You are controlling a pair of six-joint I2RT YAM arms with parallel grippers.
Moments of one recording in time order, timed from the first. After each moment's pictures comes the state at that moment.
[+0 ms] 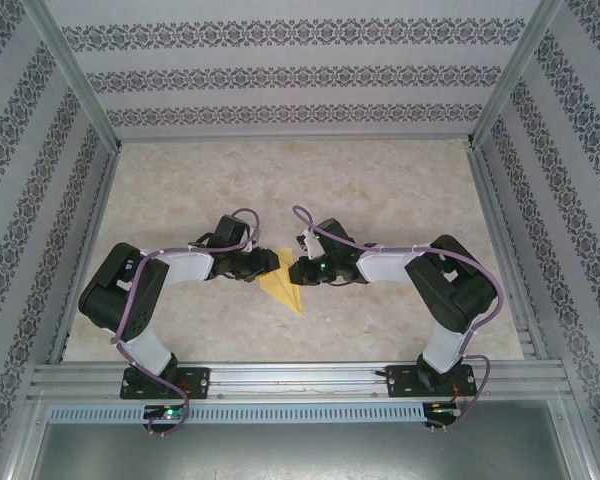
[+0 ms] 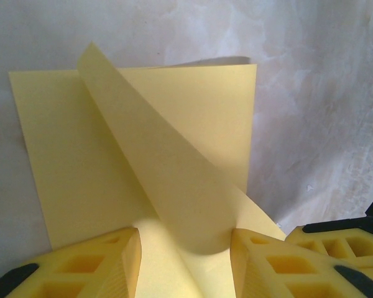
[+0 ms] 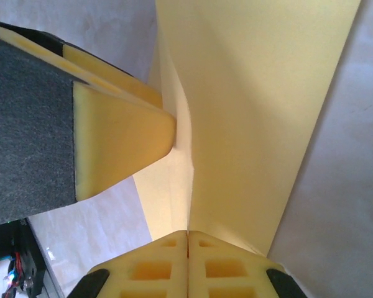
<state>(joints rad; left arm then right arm) -0.41 1.68 0.74 -0.03 0.50 -0.77 0.67 1.77 0.82 0.05 -0.57 0.60</state>
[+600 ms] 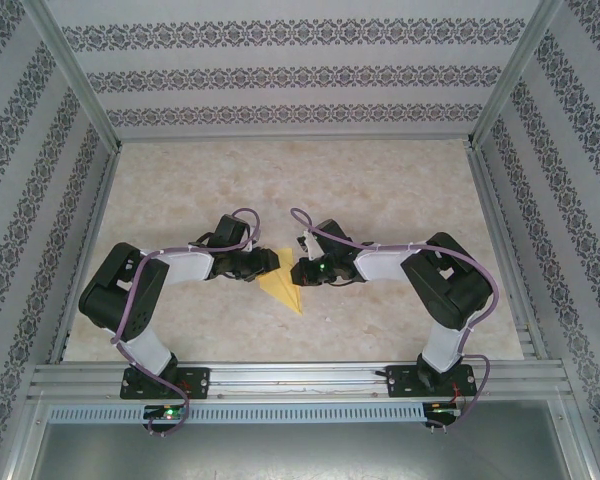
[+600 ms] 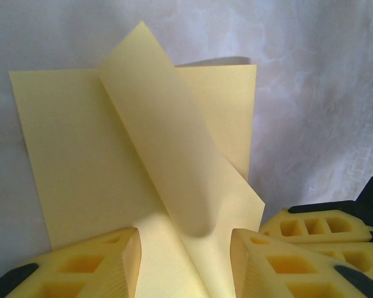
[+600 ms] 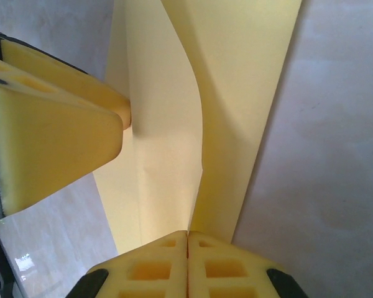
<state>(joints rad) -0.41 1.68 0.74 -0.03 0.50 -0.77 0.67 1.80 0.84 0.00 -0.51 0.57</state>
